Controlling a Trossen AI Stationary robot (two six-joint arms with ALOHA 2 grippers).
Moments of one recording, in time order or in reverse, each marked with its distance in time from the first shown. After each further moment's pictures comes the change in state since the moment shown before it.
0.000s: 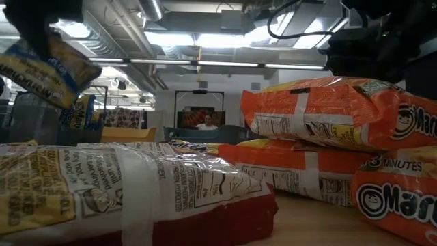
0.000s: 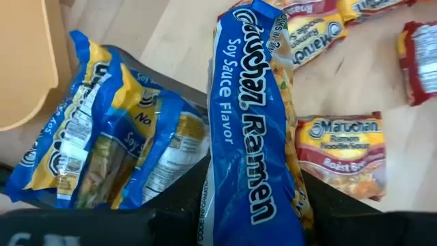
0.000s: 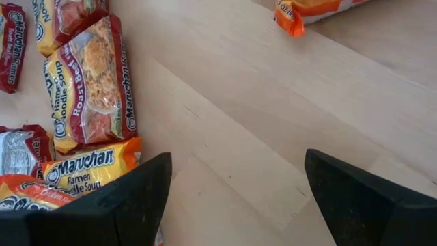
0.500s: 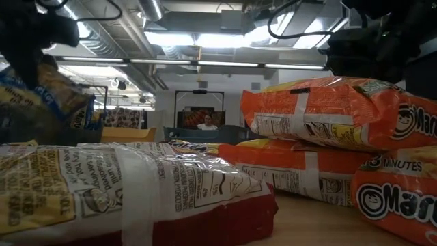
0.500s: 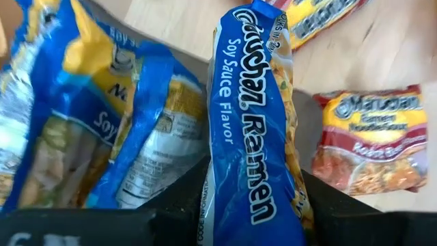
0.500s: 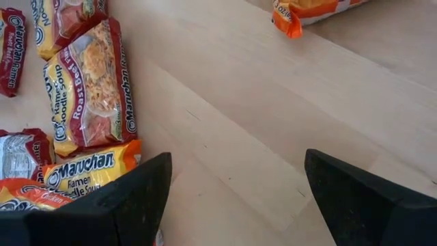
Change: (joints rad) left arm 0.000 -0.062 -0.195 0.083 0.031 0.016; right arm 0.000 0.000 0.000 0.000 0.012 0.011
